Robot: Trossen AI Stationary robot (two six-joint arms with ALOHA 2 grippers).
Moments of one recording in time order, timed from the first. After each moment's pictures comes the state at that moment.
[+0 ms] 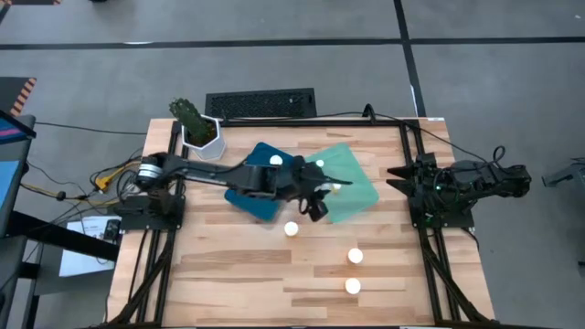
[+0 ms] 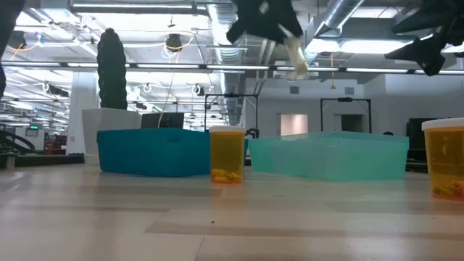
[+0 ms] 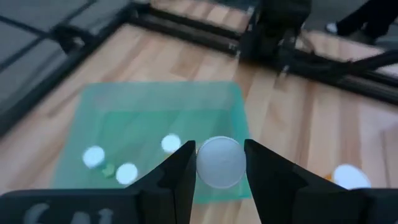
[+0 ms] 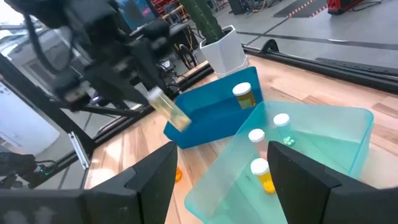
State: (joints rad) left arm -0.08 1.87 1.66 -0.43 -0.33 -0.33; right arm 0.20 0.05 0.47 -0.61 0.45 0.58
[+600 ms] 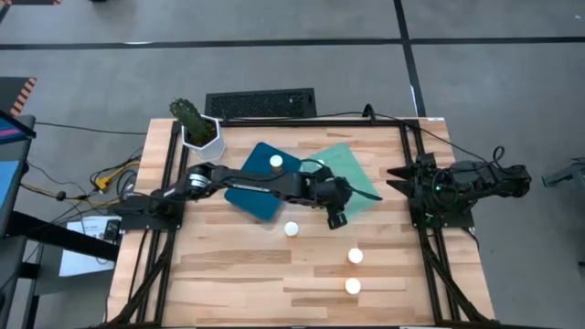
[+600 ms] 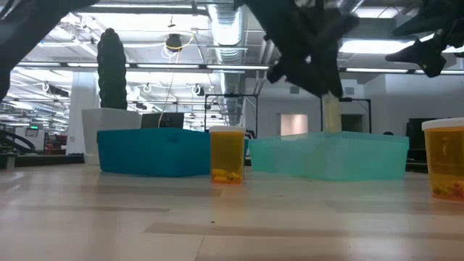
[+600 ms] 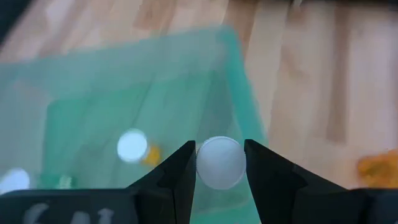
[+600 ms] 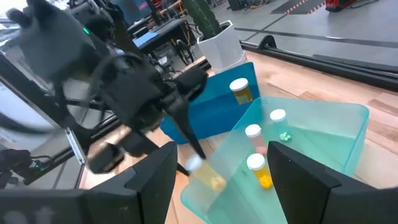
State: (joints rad) left arm -0.05 2.28 2.08 -0.65 -0.24 -0.21; right arm 0.20 0.05 0.47 -0.63 0.45 0.58
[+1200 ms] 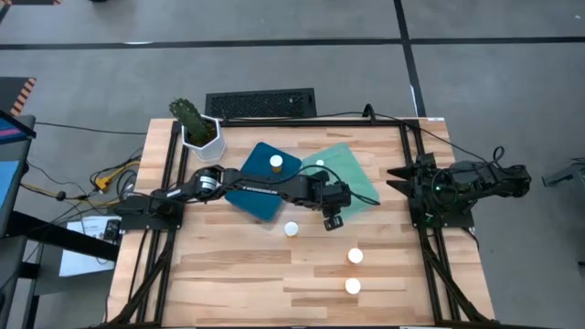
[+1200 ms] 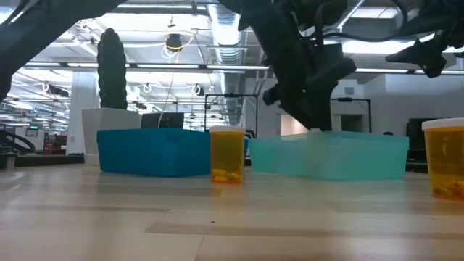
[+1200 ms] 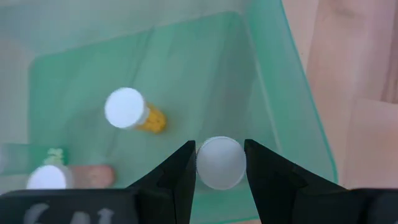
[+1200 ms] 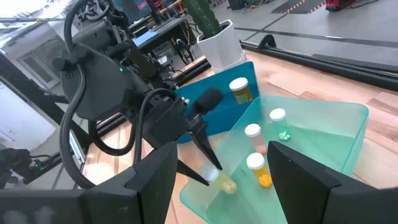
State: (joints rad) left arm -0.04 2.38 2.12 -0.75 -0.25 -0.21; right arm 0.20 0.05 0.47 -0.64 0.45 0.58
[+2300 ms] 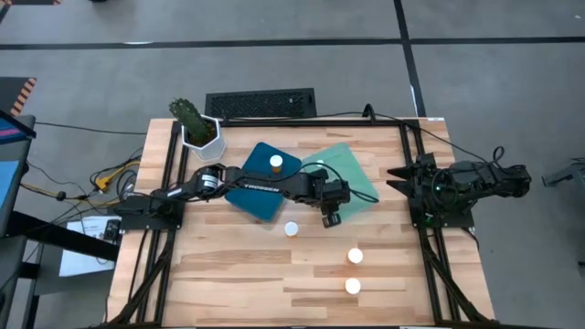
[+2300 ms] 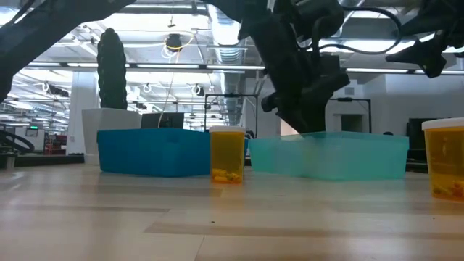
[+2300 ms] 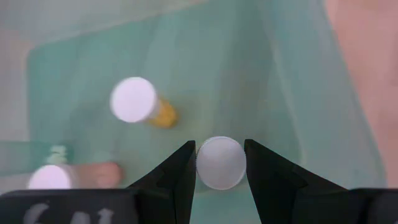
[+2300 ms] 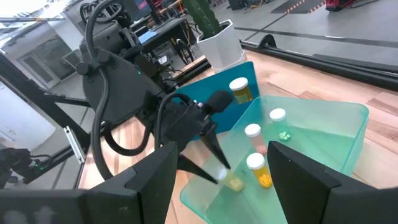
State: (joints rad) left arm -0.02 2.39 2.10 -0.75 -0.23 -0.18; right arm 0.20 0.05 0.47 -0.64 0.45 0.58
